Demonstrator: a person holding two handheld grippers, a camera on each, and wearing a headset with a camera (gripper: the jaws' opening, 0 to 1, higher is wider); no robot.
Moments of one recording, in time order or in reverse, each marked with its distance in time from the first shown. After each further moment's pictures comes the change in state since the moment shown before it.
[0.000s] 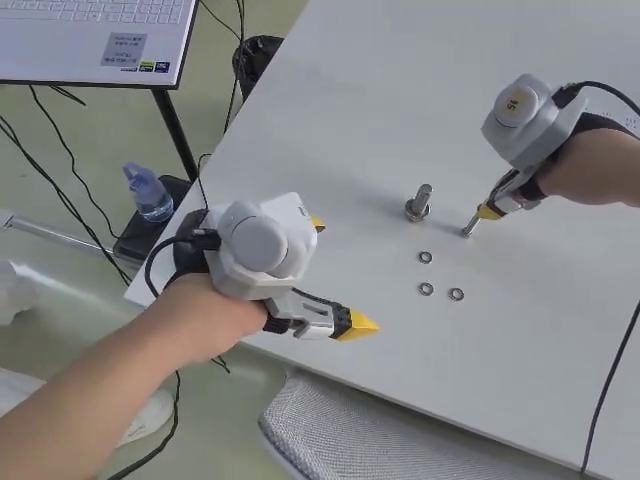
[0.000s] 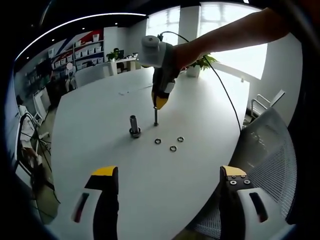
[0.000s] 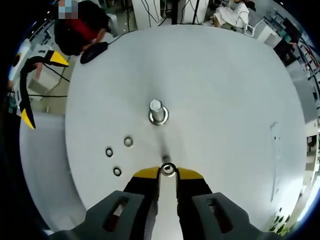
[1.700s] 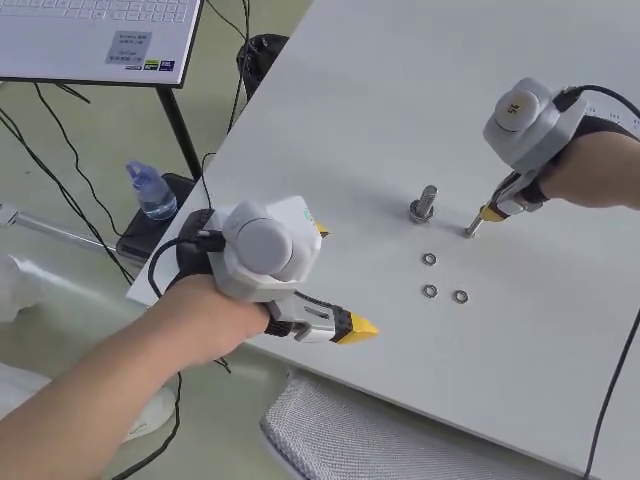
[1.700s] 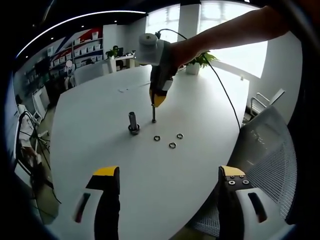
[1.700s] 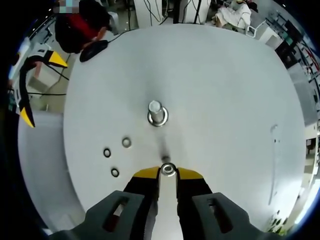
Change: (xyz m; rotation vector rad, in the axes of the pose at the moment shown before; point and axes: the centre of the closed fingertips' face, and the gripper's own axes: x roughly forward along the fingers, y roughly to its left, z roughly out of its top) left arm 0.002 0.000 -0.004 -0.003 0.023 -0.008; right arm -0.015 0.019 0.002 -0.020 0.007 -0.004
